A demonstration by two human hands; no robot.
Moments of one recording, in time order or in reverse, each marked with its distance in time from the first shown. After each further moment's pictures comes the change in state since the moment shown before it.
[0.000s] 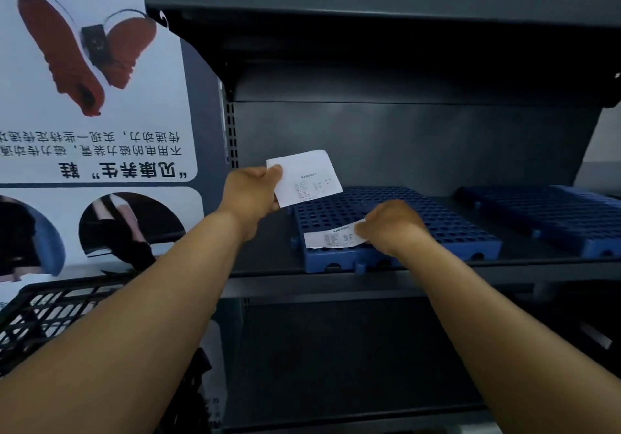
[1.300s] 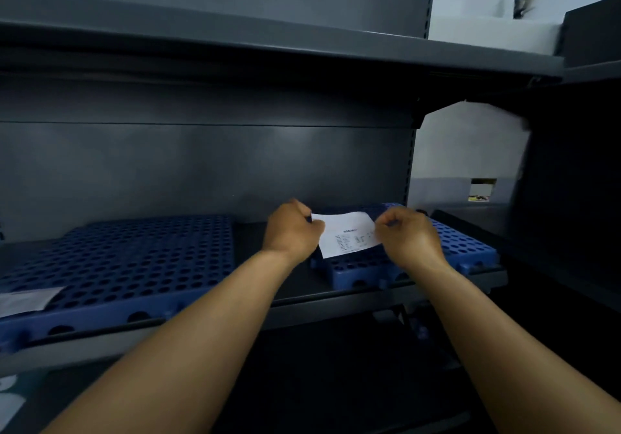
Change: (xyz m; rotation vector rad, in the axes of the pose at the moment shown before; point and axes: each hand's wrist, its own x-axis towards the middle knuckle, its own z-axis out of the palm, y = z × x) left_hand -0.051 0.034 0.415 0.358 -0.200 0.162; right_hand 0.085 0.307 -0.231 0.229 0.395 -0.043
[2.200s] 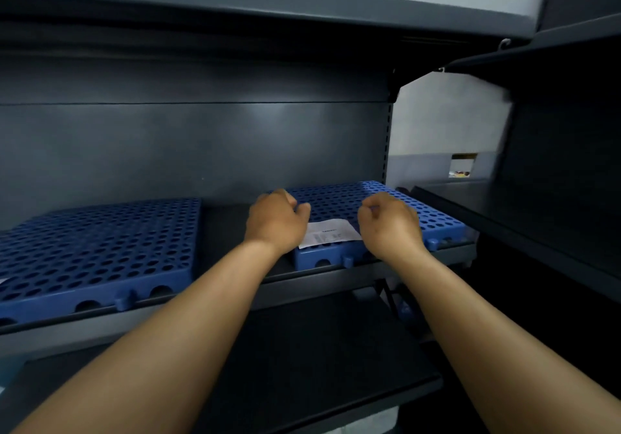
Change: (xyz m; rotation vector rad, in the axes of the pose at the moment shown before) left_hand -0.003 0.006 0.040 0.279 0.005 0.019; right_hand 0.002 0.032 -0.012 -0.146 0.011 0.002
